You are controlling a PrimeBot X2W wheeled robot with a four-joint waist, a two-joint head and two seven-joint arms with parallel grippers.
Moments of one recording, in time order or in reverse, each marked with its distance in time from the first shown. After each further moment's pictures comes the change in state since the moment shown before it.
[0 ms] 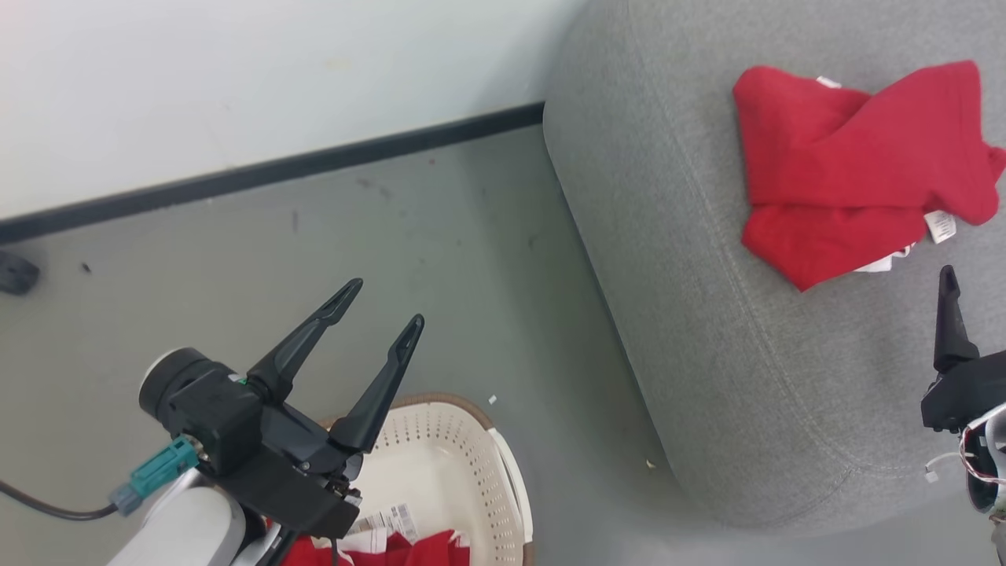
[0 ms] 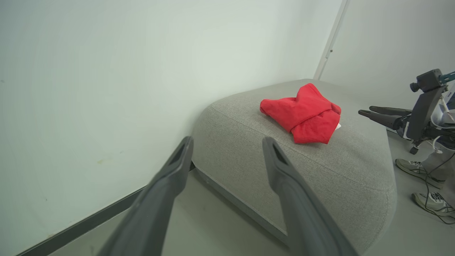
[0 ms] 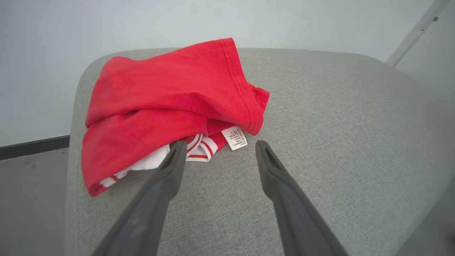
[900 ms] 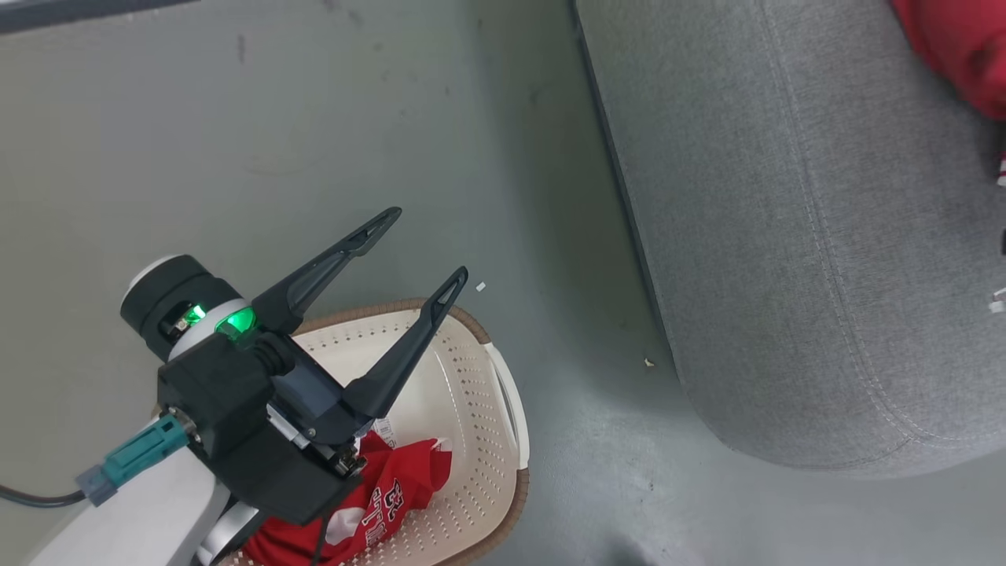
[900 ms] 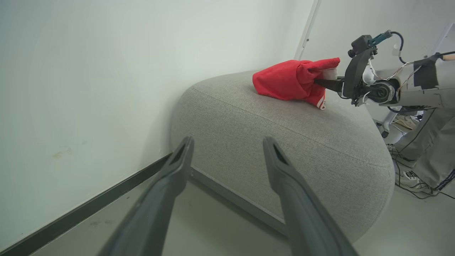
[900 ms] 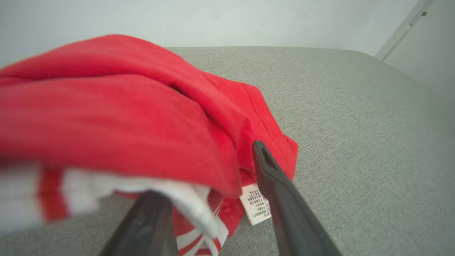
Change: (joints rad) left arm -0.140 0.080 -0.038 -0.192 0.071 -0.019 0.057; right arm -0.295 -0.031 -0.081 0.025 0.054 -0.038 0.058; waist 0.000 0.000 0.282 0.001
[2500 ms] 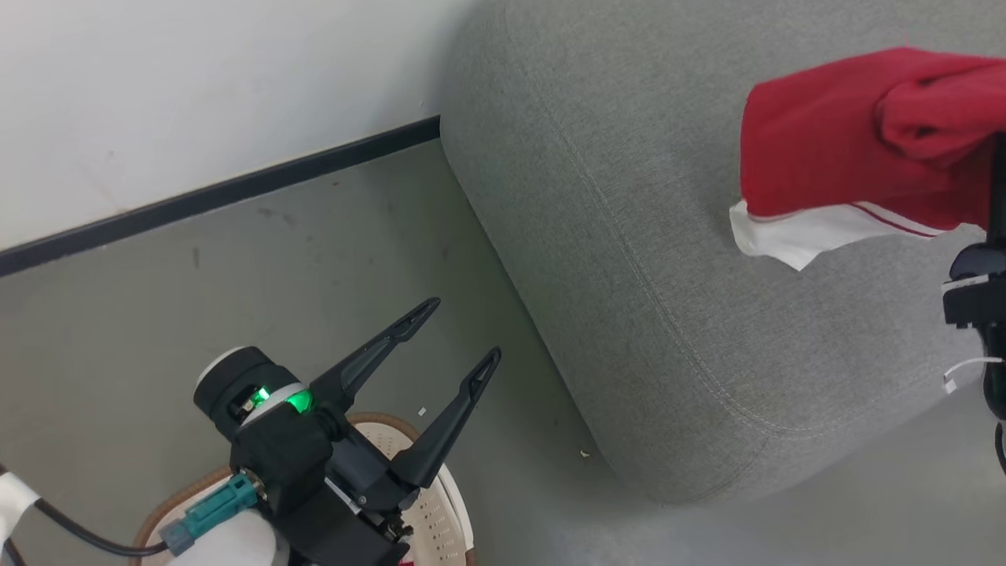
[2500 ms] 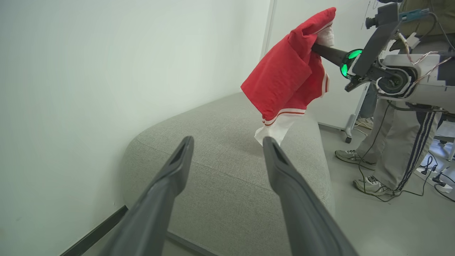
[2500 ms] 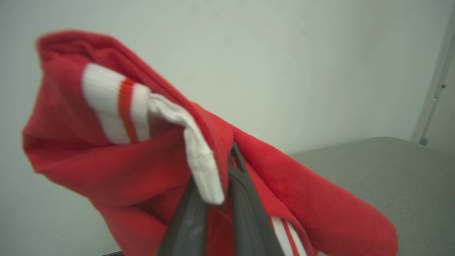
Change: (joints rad) left arm 0.153 -0.092 -0.030 0.054 0.008 0.026 -0.016; right arm 0.264 0.000 0.058 -0.452 0.134 0.141 -0.107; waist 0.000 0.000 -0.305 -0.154
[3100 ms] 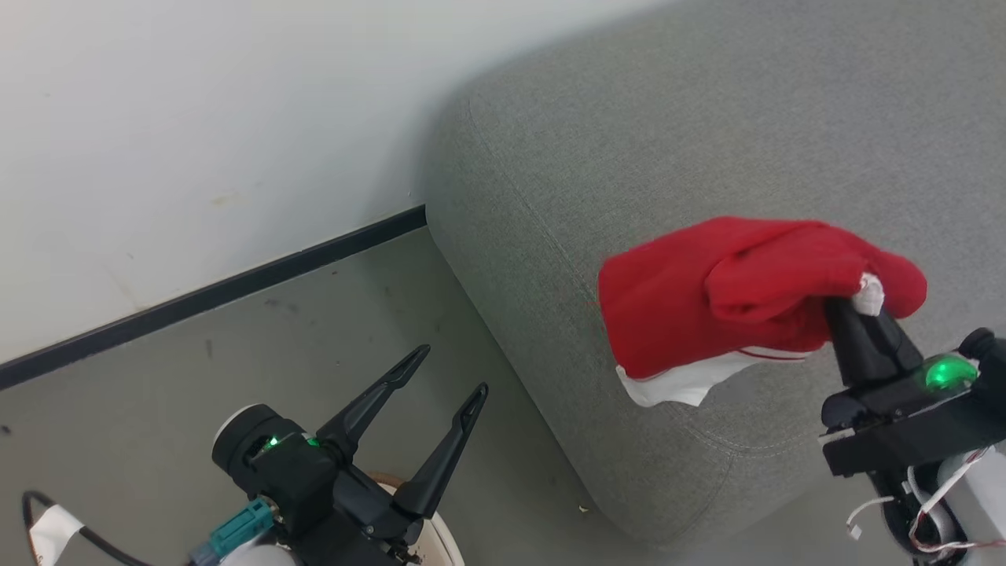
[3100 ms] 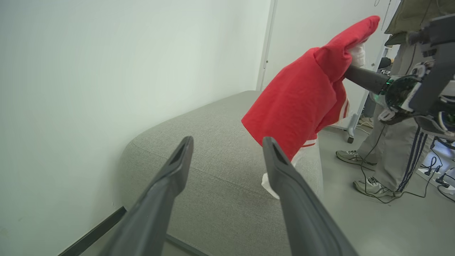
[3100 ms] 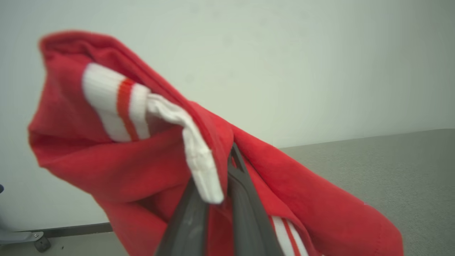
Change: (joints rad) left arm 0.080 -0.060 0.003 0.120 -0.029 0.017 -0.049; right arm 0.237 0.018 0.191 -0.196 -0.038 0.024 0.007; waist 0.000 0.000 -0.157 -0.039
